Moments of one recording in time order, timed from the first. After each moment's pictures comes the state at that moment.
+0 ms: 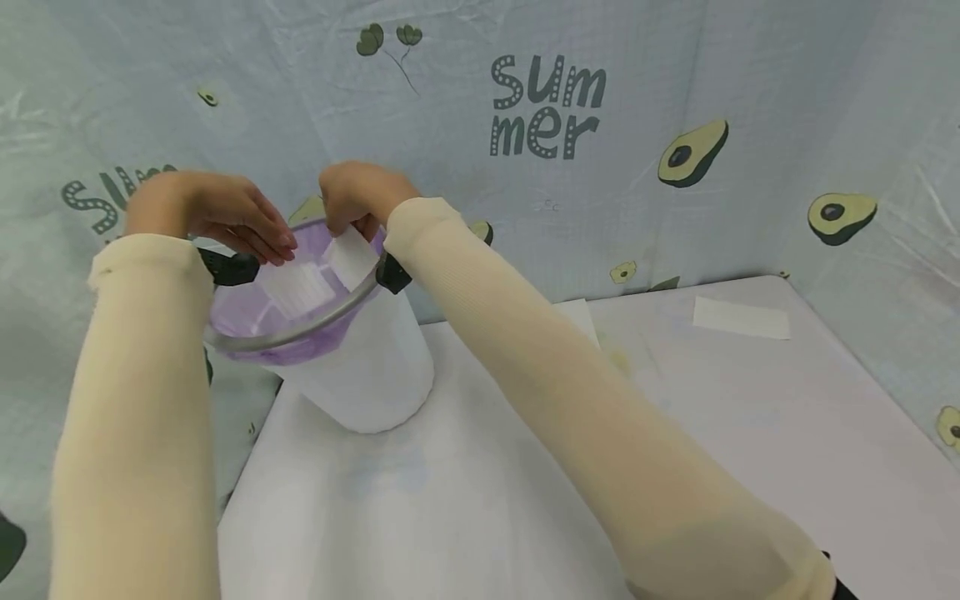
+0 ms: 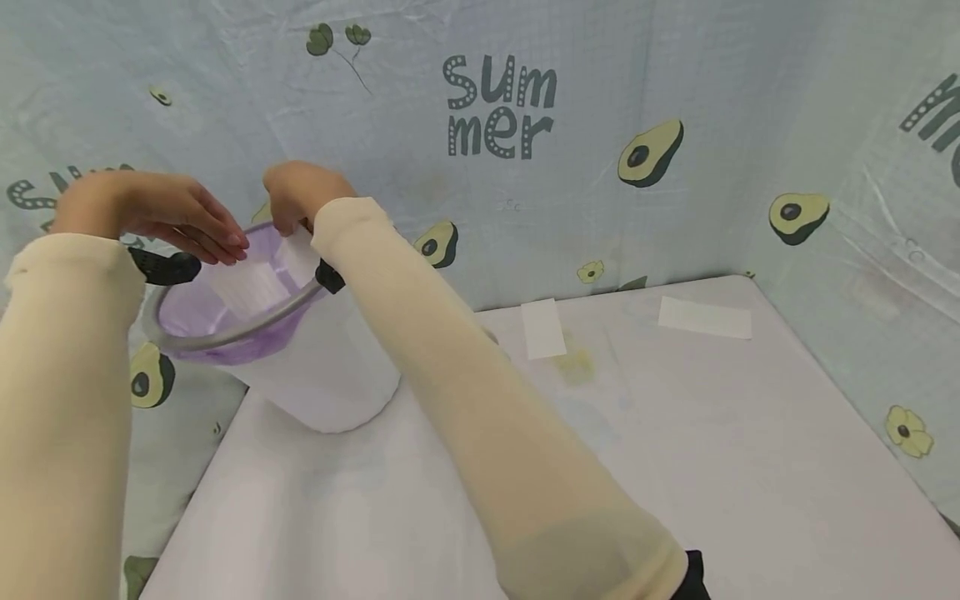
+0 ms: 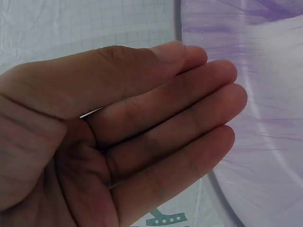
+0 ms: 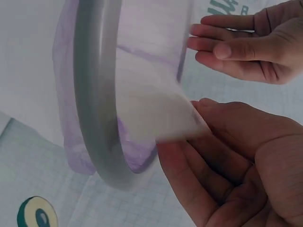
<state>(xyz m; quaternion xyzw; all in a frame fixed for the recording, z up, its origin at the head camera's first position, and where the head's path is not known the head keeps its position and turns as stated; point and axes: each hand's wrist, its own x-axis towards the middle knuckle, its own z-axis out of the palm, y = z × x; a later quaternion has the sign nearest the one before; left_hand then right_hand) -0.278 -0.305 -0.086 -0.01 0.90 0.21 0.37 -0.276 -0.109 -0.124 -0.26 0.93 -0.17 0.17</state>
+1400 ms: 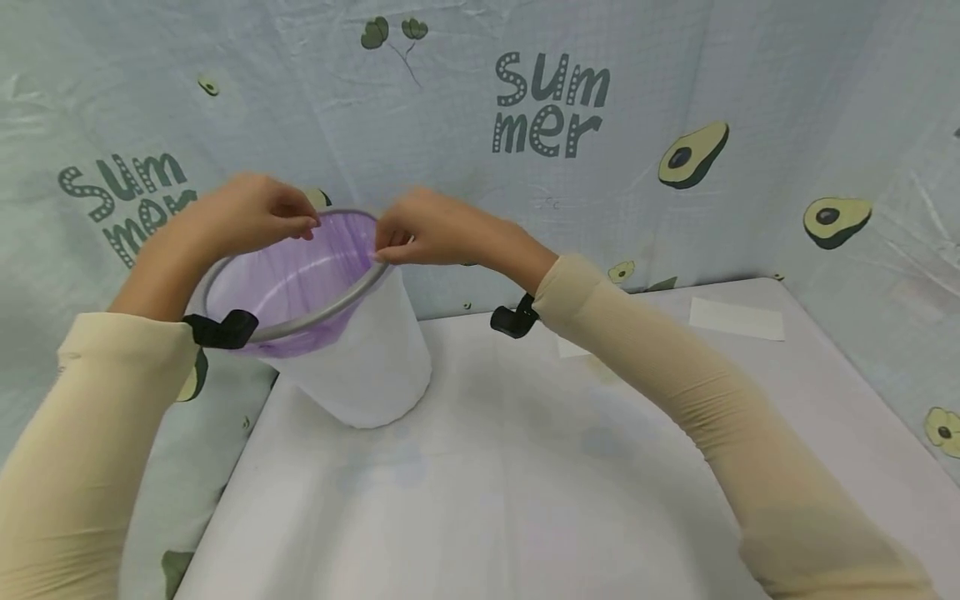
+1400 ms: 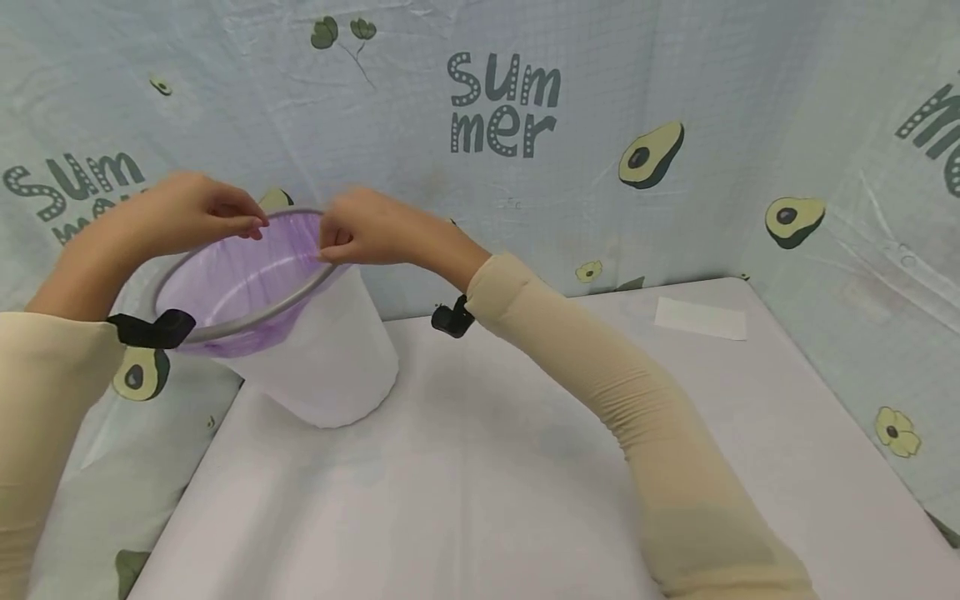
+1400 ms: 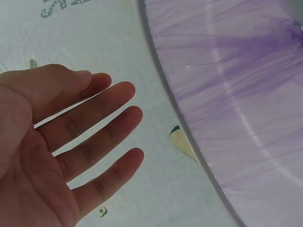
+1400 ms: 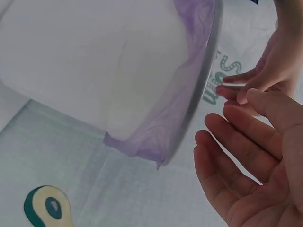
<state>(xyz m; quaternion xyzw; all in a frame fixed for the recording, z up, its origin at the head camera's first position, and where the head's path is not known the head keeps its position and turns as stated) -0.208 -0.262 -0.116 0.20 0.98 0.01 0.02 -0.242 -0.014 -0.190 -0.53 0.82 -0.23 -0.03</state>
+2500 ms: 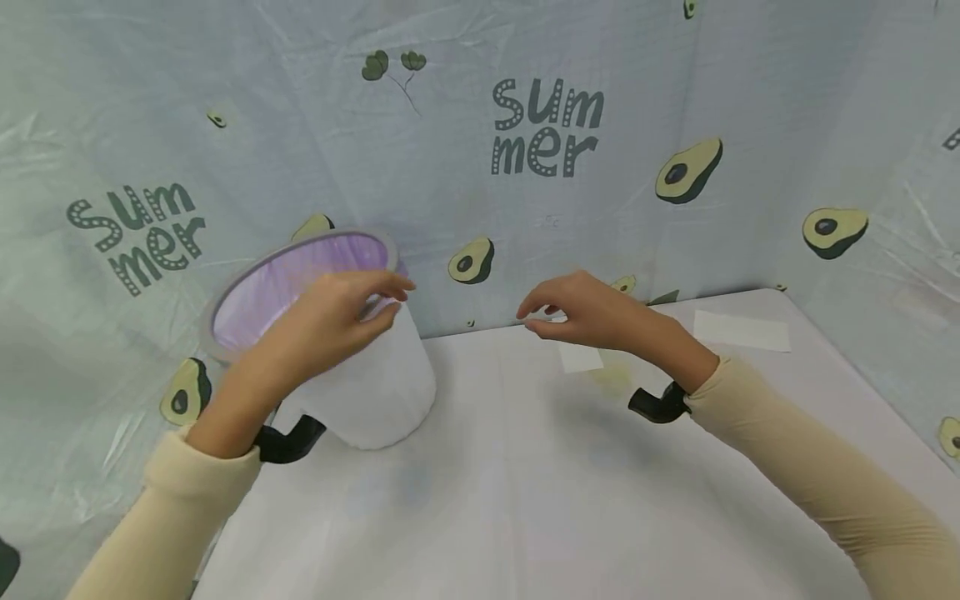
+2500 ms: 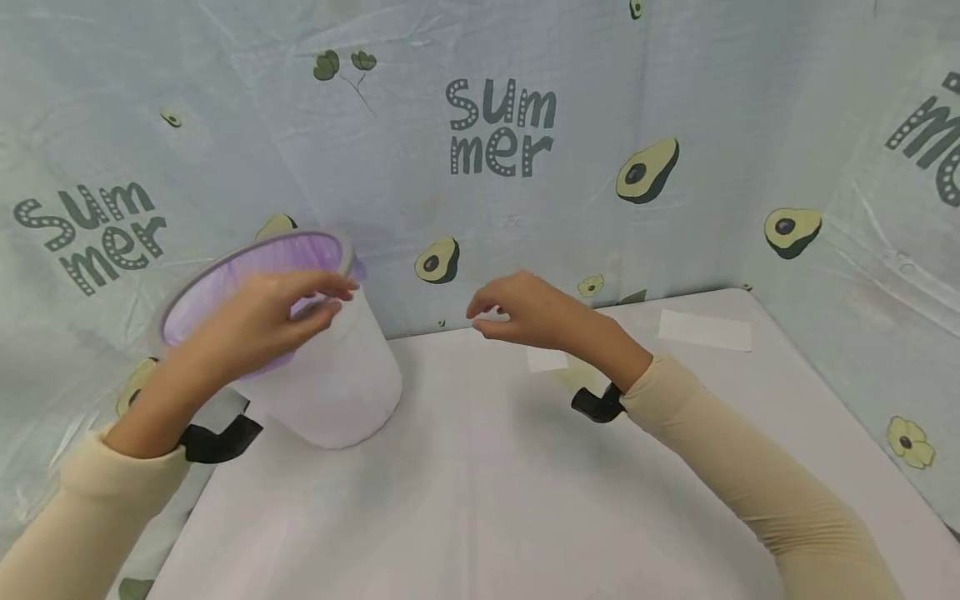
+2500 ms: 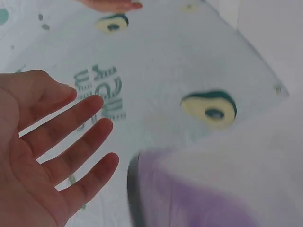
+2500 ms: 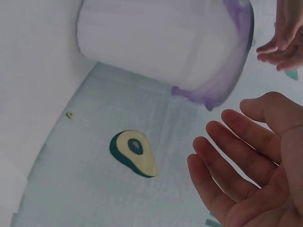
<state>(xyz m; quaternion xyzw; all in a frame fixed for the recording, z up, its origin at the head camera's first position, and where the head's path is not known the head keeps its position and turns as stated) -0.140 -0.196 -0.190 0.37 0.91 0.12 -0.13 -0.197 0.129 -0.282 -0.43 0.86 -0.27 -0.06</state>
